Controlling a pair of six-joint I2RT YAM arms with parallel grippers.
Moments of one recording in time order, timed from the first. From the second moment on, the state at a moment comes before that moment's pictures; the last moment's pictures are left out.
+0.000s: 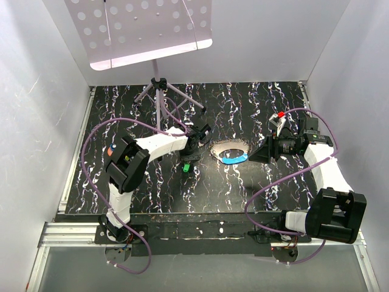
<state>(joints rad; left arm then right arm) -0.76 1.97 1.45 -0.80 -0.27 -0.89 -0.12 1.26 0.91 -0.81 -1.17 -0.45</state>
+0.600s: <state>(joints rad) -0.77 2.00 1.48 -0.82 -0.28 -0.90 -0.12 1.26 0.92 -0.82 -1.18 -0.45</state>
